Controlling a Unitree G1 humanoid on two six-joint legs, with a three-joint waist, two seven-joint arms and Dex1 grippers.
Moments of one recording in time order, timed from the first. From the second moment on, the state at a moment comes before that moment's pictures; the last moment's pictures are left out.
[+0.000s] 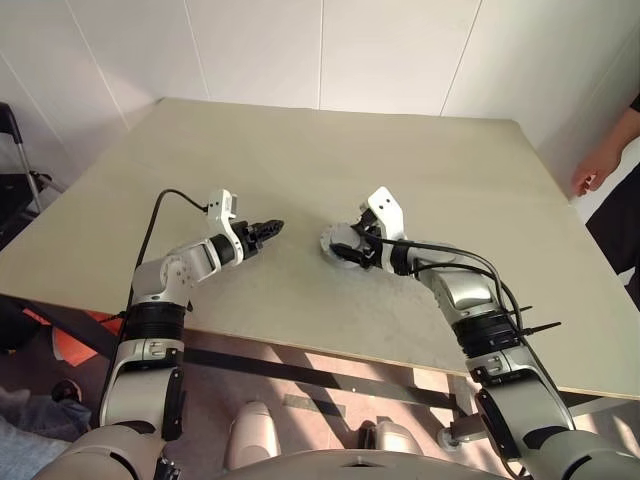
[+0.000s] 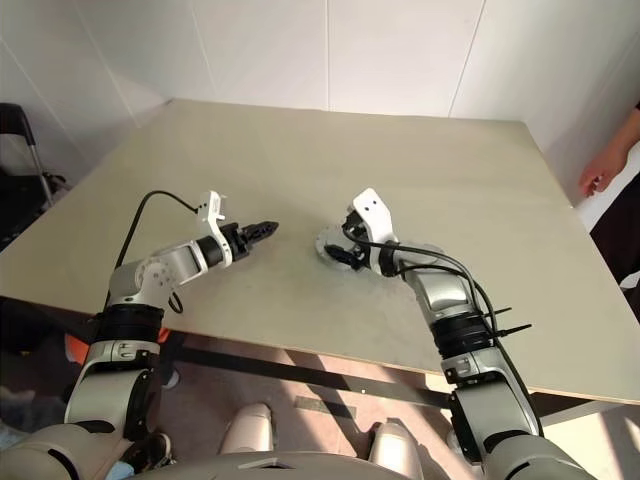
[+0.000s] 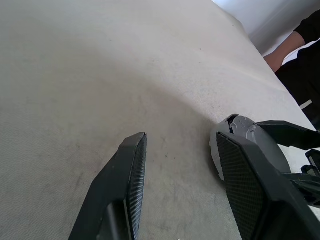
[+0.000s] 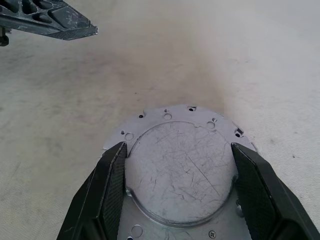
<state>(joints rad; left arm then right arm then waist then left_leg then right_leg) -0.58 0.27 0.19 0.35 -0.56 0.81 -0.54 -0.53 -0.31 0.16 0.26 0.14 0.45 0.68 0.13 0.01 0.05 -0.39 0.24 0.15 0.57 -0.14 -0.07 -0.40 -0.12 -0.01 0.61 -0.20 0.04</state>
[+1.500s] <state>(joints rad) -0.76 0.02 0.36 0.51 -0.74 0.89 -0.42 -0.54 -0.34 0.18 0.27 0.11 0.45 0.67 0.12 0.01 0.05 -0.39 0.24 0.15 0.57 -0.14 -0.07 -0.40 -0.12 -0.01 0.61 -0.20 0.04</state>
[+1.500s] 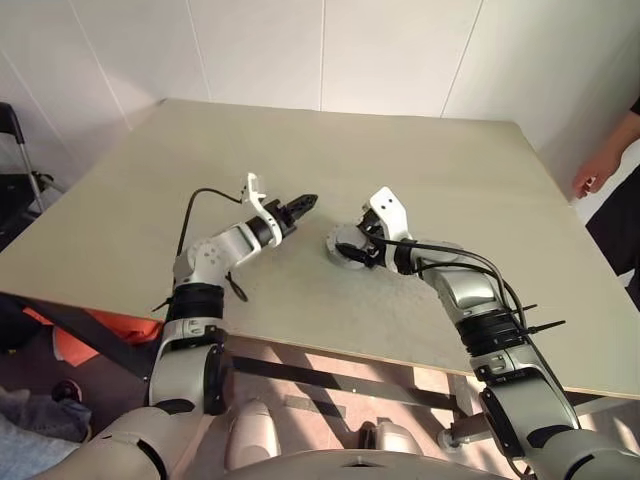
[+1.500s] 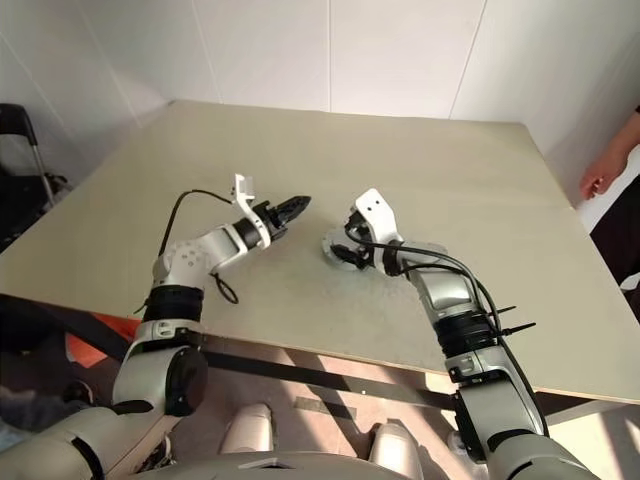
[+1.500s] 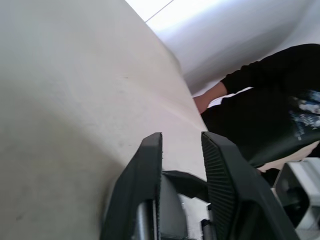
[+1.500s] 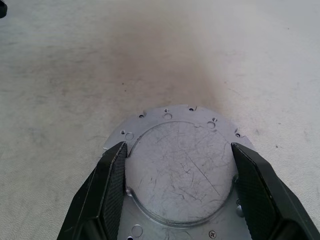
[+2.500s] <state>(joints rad) -0.77 0.03 0.30 0.68 -0.68 0.95 -0.48 -0.54 -0.34 0.18 0.27 0.11 0.45 0.67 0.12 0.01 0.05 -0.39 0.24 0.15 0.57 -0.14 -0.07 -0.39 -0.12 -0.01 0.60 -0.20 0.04</state>
